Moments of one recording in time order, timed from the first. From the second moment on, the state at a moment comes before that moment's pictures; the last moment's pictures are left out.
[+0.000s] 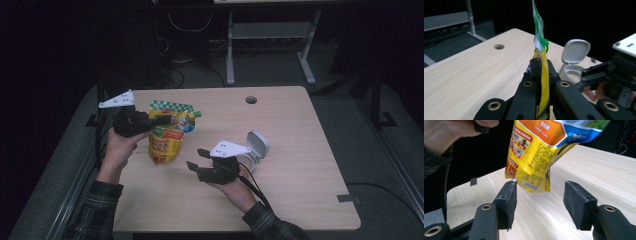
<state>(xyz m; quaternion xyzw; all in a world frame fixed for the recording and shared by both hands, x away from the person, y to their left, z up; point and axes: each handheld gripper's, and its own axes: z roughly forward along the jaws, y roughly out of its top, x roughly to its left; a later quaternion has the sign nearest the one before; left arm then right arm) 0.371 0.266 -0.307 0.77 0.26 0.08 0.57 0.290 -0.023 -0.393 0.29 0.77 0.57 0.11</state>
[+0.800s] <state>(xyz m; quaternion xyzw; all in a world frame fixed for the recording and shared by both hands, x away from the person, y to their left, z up) 0.377 0.301 -0.369 0.73 0.32 0.13 0.59 0.293 -0.060 -0.381 0.30 0.77 0.56 0.11</state>
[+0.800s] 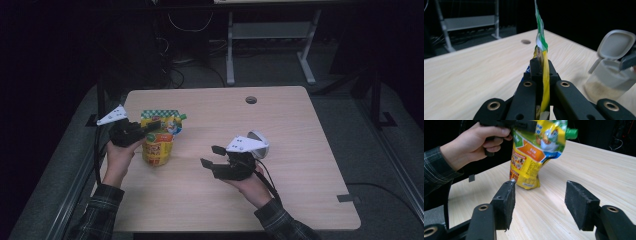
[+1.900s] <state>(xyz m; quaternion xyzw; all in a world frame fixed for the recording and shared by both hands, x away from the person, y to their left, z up) 0.308 0.351 -0.386 0.75 0.35 0.14 0.55 0.285 -0.100 -0.391 0.32 0.76 0.55 0.11</state>
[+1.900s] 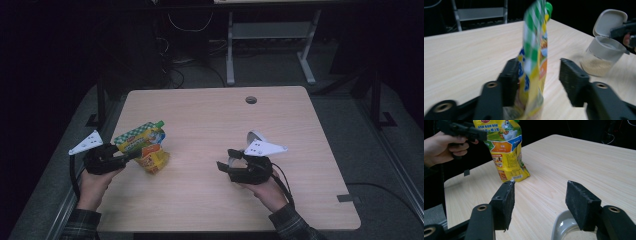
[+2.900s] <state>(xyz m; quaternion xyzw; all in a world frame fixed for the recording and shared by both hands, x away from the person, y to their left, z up) 0.234 0.319 -0.426 0.80 0.33 0.09 0.49 0.256 -0.158 -0.398 0.31 0.77 0.53 0.15</state>
